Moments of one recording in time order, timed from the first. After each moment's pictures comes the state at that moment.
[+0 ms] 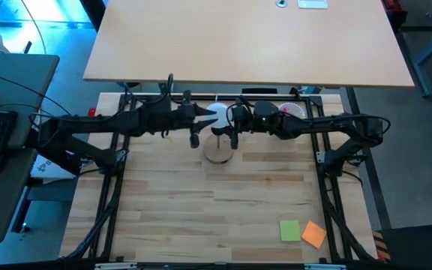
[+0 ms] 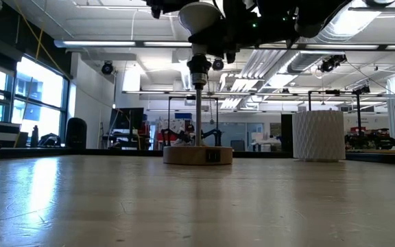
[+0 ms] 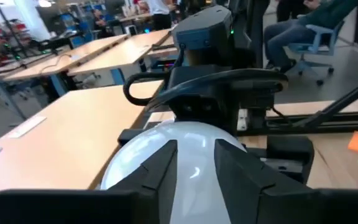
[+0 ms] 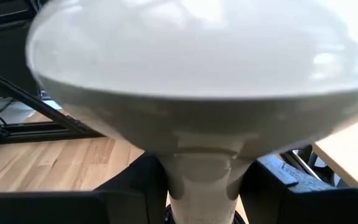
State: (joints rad) left arm 0.17 1.30 1.08 0.07 -0.08 0.20; right arm -0.24 1.57 0.95 0.46 -0.15 -0.04
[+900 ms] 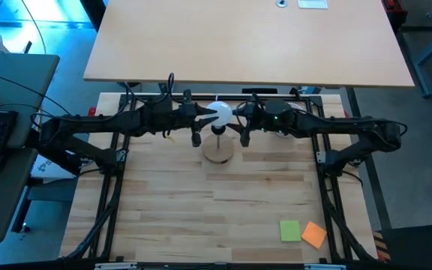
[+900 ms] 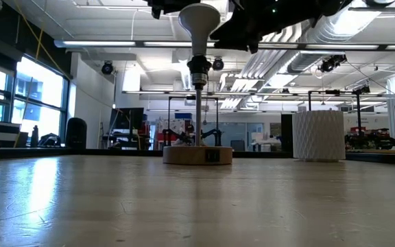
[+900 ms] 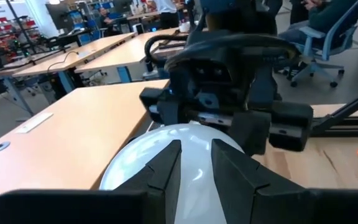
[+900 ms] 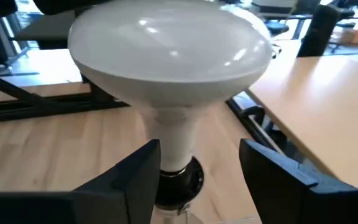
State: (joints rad) left arm 0.17 1.31 1.09 0.05 -0.12 0.18; right arm -0.22 1.36 0.95 0.16 0.02 -0.05
